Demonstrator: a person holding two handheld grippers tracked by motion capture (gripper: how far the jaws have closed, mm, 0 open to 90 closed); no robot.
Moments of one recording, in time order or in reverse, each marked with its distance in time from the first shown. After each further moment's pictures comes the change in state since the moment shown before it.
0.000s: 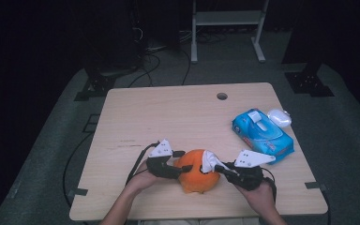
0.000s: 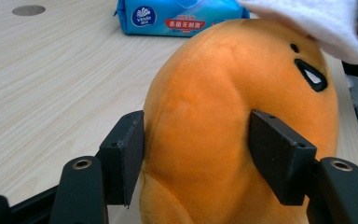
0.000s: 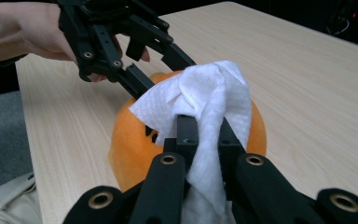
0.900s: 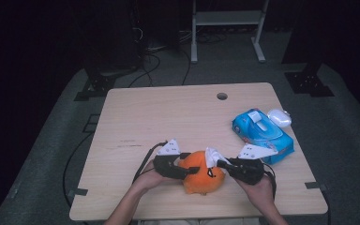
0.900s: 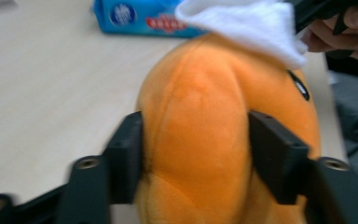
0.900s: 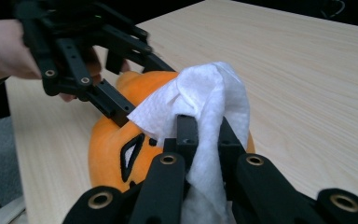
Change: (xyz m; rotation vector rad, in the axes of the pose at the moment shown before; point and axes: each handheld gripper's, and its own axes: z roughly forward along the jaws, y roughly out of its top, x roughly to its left) left arm -0.016 0.019 0.014 0.009 -0.001 0.039; right arm -0.021 -0.006 0.004 -0.015 -0.012 0.127
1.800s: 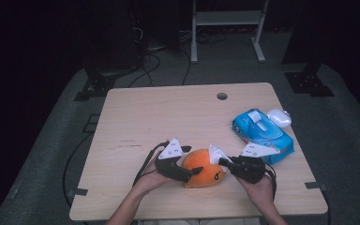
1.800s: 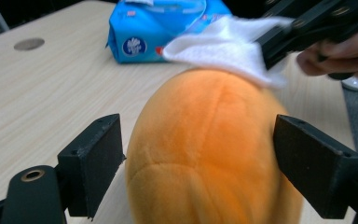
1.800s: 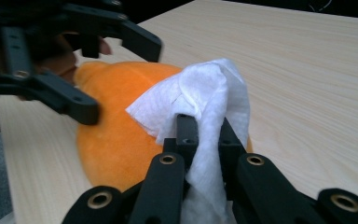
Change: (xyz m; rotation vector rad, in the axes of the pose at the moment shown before) left arm -0.009 0.007 0.000 -0.013 0.035 0.020; right arm -0.004 -0.005 0.002 -0.012 -0.016 0.053
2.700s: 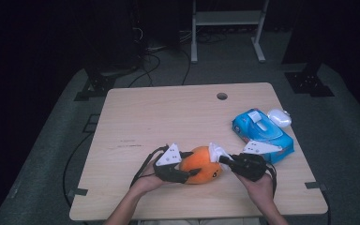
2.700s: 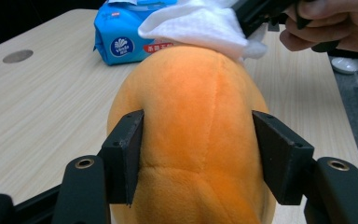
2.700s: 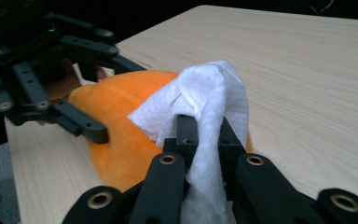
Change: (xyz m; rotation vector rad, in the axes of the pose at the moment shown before) left arm 0.001 -0.011 -0.008 -0.033 -0.035 0.088; right arm -0.004 0.005 -0.001 -0.022 0.014 0.026
